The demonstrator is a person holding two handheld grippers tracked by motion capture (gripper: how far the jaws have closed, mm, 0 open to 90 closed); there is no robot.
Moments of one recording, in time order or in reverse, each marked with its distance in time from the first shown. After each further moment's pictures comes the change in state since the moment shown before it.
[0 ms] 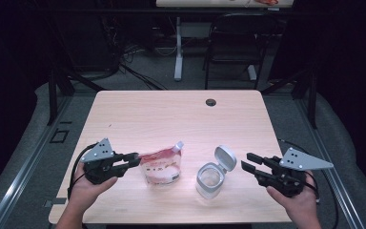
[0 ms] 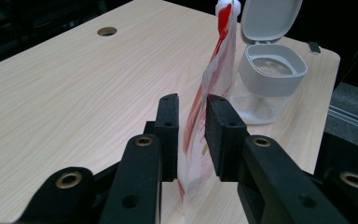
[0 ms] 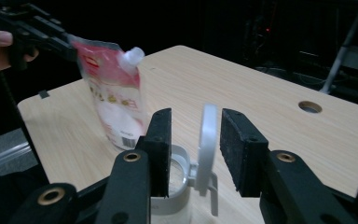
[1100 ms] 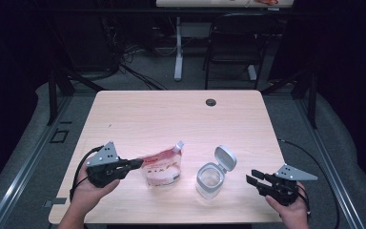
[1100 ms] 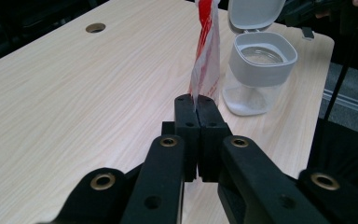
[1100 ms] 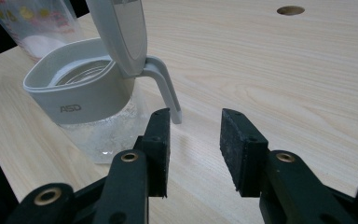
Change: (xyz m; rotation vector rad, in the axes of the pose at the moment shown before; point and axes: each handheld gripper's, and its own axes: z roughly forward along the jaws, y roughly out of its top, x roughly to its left) left arm -0.012 0.002 0.005 0.041 -0.020 0.066; right arm -0.041 -0.110 0.019 0.116 -0.082 0.177
